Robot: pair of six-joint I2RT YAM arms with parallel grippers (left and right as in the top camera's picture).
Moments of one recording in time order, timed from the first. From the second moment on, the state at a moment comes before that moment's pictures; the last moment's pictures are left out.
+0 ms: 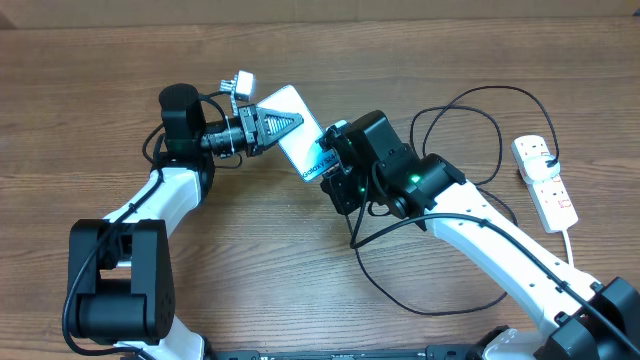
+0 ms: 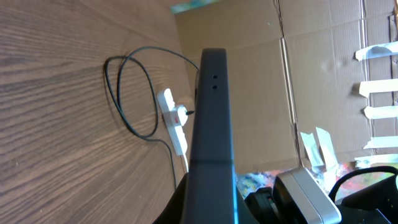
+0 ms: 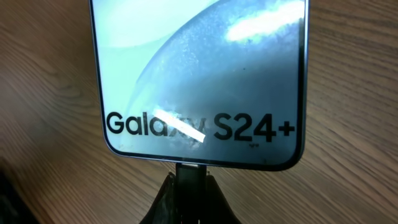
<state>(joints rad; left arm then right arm) -0.05 1.78 0.94 0.49 1.24 -0.99 0.64 1.55 1.21 -0.62 -0.25 0.16</state>
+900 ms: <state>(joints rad) -0.14 1.78 0.93 0.43 1.13 -1.03 0.56 1.39 1.33 -0.88 -0.35 0.21</state>
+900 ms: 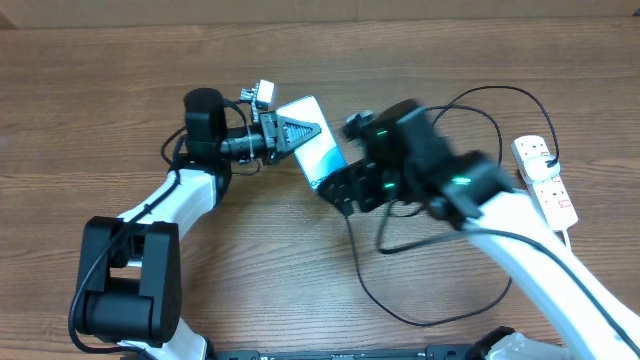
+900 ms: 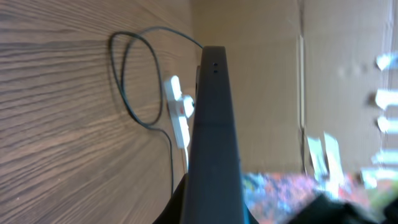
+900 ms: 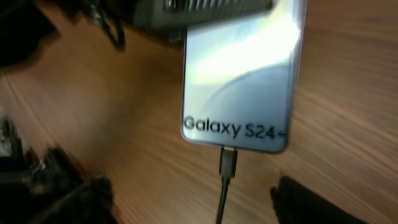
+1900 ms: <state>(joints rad) -0.11 1.81 1.48 -1.03 0.73 -0.05 0.28 0.83 1.47 -1.19 -0.12 0.25</state>
